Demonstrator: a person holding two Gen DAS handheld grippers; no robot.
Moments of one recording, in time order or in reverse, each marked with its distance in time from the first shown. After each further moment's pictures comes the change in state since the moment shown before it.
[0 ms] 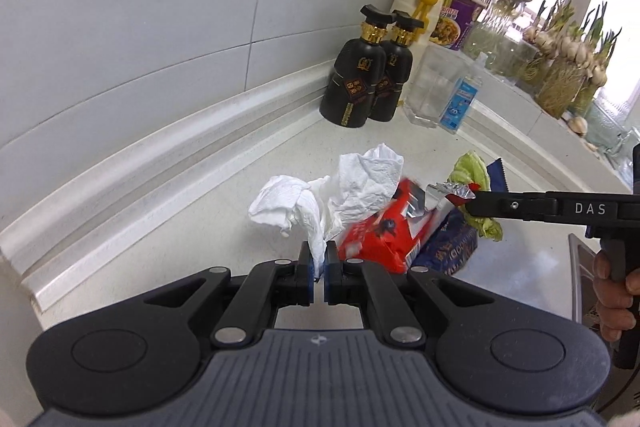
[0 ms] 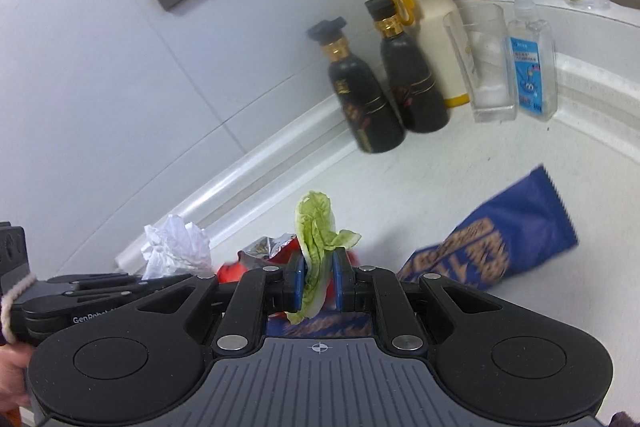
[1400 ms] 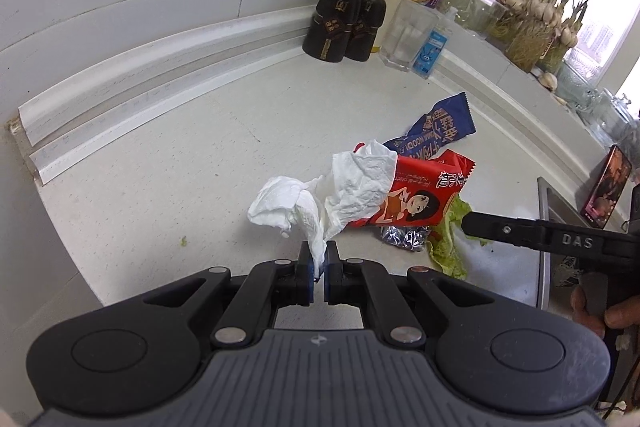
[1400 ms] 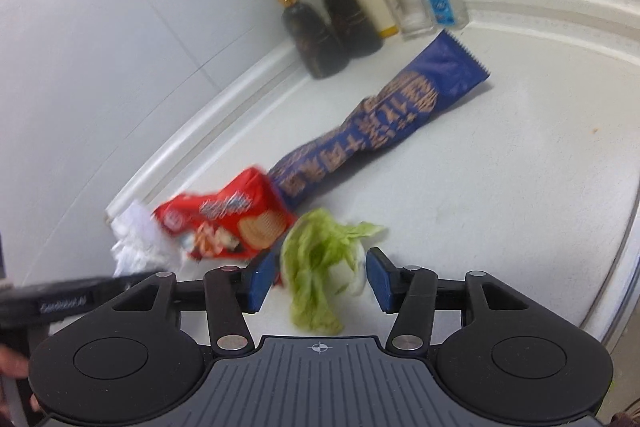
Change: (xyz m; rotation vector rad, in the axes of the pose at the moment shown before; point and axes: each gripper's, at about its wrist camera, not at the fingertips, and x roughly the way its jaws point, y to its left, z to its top) left arm -0.025 -0.012 -0.056 -0.026 0.080 -0.043; right arm -0.048 0.006 -0.094 0.106 -0.017 -0.176
